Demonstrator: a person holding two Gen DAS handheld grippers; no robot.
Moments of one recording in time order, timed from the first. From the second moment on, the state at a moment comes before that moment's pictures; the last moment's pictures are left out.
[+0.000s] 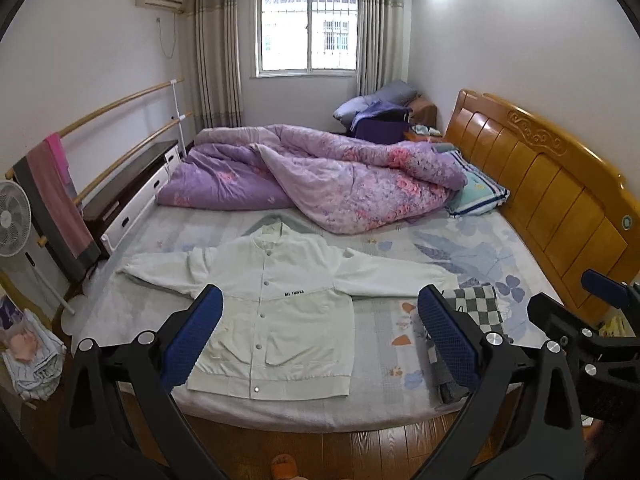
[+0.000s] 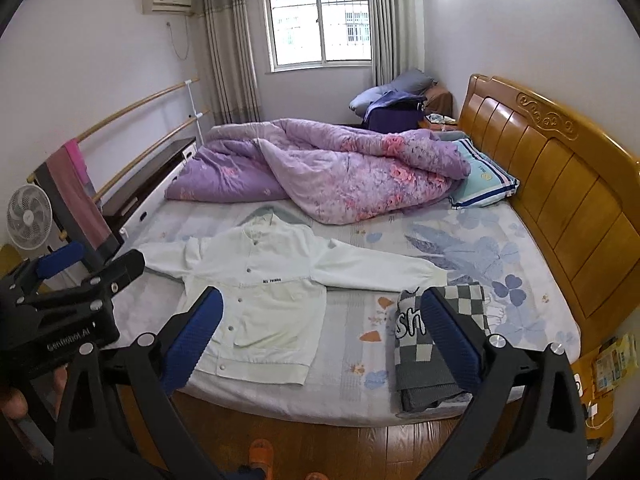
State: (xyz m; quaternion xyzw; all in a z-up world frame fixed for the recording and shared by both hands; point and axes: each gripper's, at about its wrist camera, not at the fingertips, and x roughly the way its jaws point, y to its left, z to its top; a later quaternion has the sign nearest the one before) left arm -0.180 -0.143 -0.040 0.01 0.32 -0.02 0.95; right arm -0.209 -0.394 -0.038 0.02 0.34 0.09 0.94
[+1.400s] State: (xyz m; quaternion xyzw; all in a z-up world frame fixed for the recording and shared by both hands) left arm -0.183 -0.078 0.005 0.00 0.28 -0.03 0.96; right arm -0.215 -0.325 0.002 0.01 0.29 0.07 0.95
